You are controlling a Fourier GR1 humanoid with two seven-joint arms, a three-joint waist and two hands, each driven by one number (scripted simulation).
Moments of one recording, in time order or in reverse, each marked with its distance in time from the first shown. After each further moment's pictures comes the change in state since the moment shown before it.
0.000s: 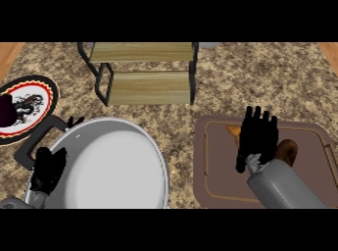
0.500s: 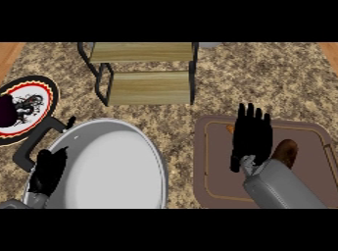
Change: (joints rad) left arm 0.015 -0.010 0.009 -0.008 -0.033 0.018 0.004; right arm -0.033 -0.014 0.067 -0.067 -0.074 -0.018 0.051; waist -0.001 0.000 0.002
